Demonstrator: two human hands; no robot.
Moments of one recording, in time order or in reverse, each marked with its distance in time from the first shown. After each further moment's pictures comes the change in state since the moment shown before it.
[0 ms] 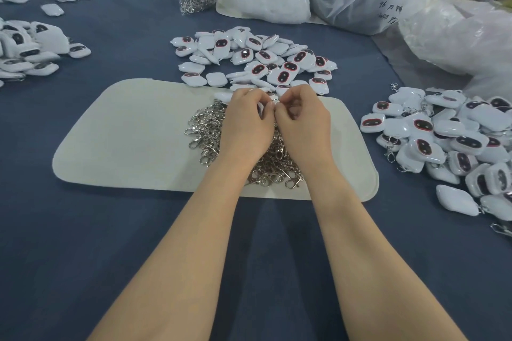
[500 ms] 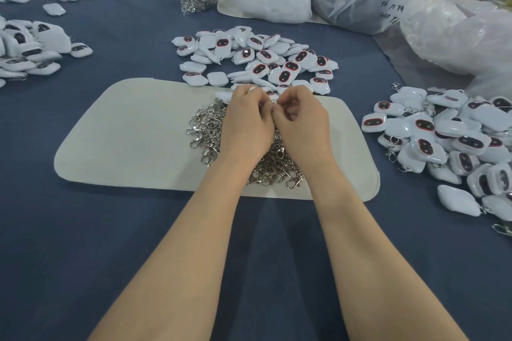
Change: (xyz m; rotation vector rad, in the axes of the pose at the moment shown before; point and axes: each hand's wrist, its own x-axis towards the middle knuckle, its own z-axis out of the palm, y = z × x) left_hand 0.001 -0.002 -0.001 0.052 0.016 0.063; right_hand 0.001 0.001 0.002 -0.006 -0.047 0.012
